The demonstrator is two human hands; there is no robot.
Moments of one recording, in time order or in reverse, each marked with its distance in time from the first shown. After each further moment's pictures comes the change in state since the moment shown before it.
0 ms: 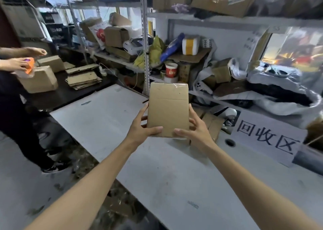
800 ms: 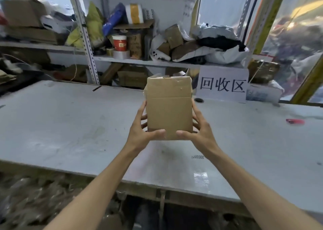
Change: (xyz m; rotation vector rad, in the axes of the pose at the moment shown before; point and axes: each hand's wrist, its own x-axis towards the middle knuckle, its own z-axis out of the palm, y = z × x) left_hand -0.019 -0.200 0.024 -0.117 -0.404 0.279; right_hand -0.118 0.165 0.088 -0.230 0.546 -0.072
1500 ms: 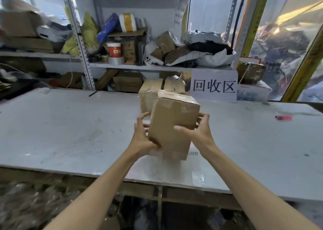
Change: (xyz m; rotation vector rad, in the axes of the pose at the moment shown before) left_hand -0.016 -0.011 0.020 0.155 -0.102 -0.098; right_hand -0.022 0.002 -0.007 0.055 0.173 0.144
